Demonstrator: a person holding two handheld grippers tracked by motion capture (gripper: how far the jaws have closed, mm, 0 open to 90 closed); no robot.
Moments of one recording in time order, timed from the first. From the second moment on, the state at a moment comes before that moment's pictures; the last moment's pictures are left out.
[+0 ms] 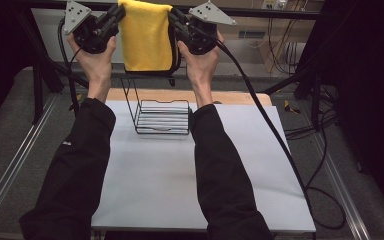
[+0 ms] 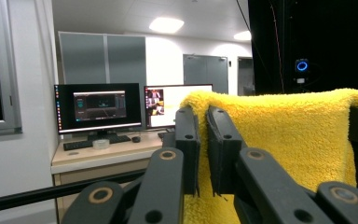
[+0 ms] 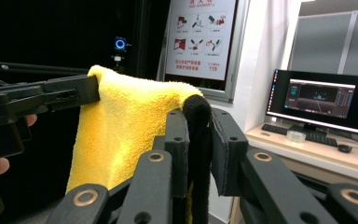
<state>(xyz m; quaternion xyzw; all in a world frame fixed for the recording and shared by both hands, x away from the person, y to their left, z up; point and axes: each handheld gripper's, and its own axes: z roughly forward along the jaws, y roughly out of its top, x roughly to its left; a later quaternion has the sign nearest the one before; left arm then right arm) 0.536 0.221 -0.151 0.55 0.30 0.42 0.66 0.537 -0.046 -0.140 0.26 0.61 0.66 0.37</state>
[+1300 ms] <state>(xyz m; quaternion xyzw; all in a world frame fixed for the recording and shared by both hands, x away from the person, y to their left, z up) 0.504 0.230 -0.213 0.62 0.29 0.38 0.63 0.516 -0.060 -0.202 0.25 0.67 0.61 0.33</state>
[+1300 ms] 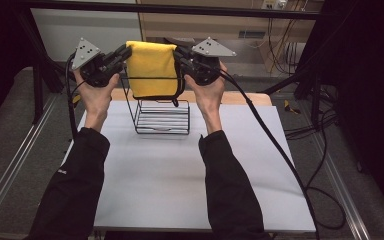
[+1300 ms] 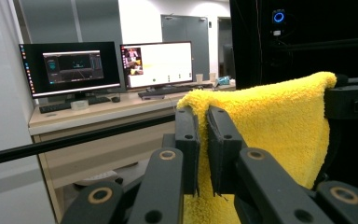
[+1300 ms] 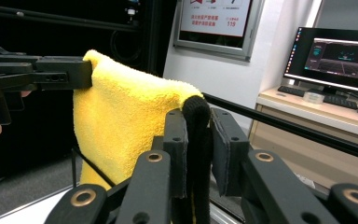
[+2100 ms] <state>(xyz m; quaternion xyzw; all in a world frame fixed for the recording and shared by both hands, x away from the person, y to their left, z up) 0.466 0.244 -0.234 0.68 0.30 0.33 0.58 0.483 -0.062 -0.222 0.23 0.74 0.58 0.27</state>
